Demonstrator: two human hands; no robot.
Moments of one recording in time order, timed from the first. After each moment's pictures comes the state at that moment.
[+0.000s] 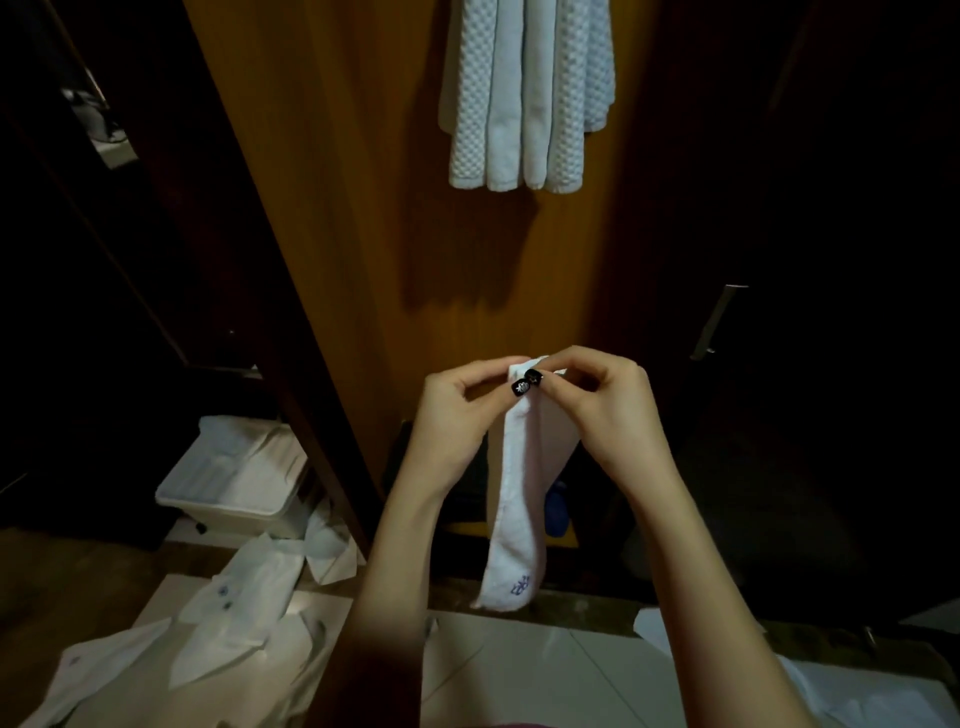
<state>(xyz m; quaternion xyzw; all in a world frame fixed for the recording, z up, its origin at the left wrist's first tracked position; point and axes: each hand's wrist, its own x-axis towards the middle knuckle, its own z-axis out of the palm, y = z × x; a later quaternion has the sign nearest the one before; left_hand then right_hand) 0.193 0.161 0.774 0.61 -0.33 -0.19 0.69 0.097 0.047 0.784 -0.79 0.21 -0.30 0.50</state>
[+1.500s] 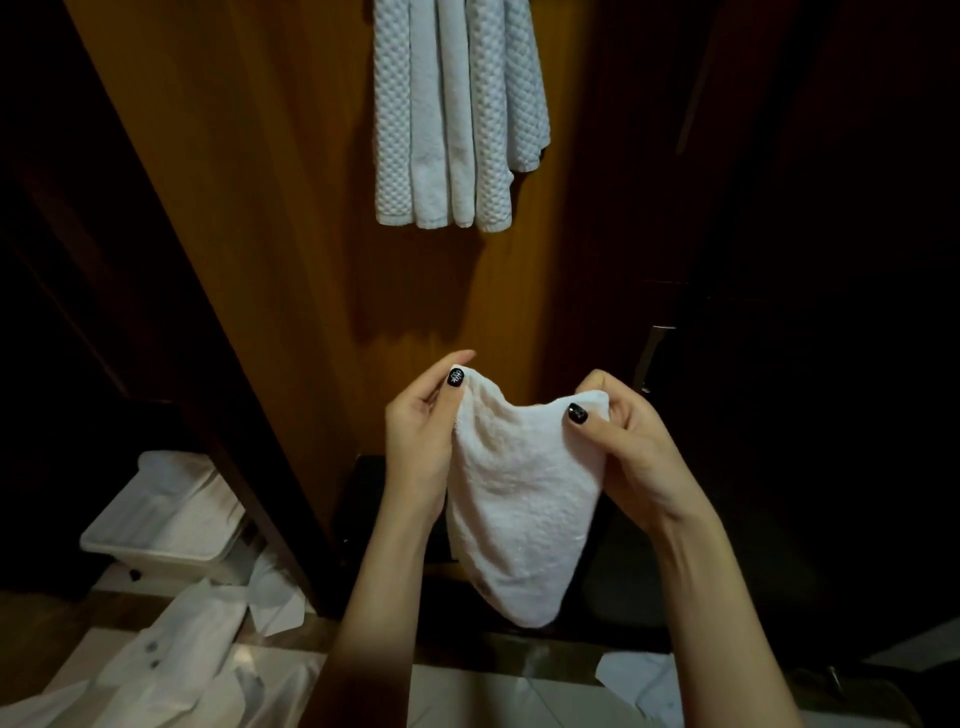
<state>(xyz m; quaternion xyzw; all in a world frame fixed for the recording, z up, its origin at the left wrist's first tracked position) 0.174 0.072 0.762 0.56 -0.23 -0.14 0.79 0.044 -0.051 0.784 -0.59 0.07 -0.23 0.78</state>
